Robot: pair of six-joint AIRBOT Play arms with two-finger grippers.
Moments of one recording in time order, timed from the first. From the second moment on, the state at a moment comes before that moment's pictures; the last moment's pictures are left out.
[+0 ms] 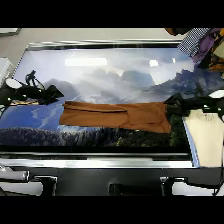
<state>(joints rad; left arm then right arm) 0.17 -1.59 1.38 0.96 -1.10 -1.52 -0.39 -1.51 1.19 -0.86 1.19 1.48</state>
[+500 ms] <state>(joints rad) 0.18 -1.44 1.40 1.01 -1.20 -1.53 -0.53 -1.65 1.21 -0.81 1.33 1.31</state>
